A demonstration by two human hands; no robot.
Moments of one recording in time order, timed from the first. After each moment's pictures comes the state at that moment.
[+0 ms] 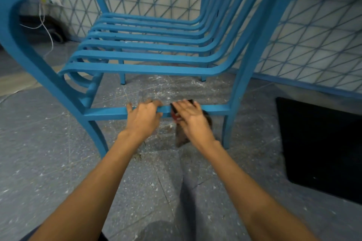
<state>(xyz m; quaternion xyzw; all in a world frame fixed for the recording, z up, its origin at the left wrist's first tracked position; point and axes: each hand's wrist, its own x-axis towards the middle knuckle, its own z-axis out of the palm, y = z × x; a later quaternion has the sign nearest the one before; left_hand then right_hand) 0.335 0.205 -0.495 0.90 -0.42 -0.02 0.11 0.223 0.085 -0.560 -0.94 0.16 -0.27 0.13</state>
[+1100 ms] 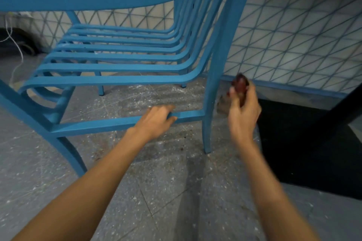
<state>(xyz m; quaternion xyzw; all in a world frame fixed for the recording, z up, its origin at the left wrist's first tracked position) 0.302 0.136 -0.493 0.81 -0.55 -0.13 0.16 0.115 0.034 -0.464 -0.67 0.39 -0.55 0.32</state>
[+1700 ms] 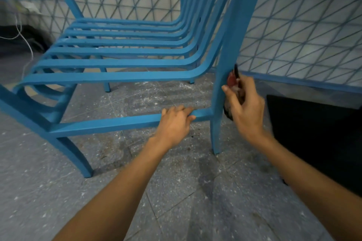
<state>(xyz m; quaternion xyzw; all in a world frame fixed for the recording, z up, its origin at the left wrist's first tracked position) 0.277 0.103 -0.529 0.81 -0.55 -0.04 0.17 0.126 -0.003 -0.492 -0.78 0.27 -0.51 0.25</state>
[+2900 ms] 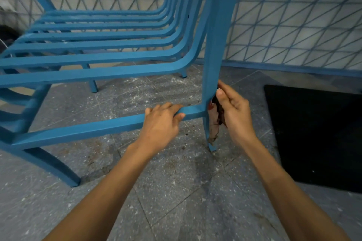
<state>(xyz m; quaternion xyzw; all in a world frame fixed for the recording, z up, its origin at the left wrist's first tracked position) 0.275 0.100 -0.530 0.82 -0.54 -0.04 0.18 0.132 -0.012 -0.528 -0.62 0.28 -0.43 0.59</state>
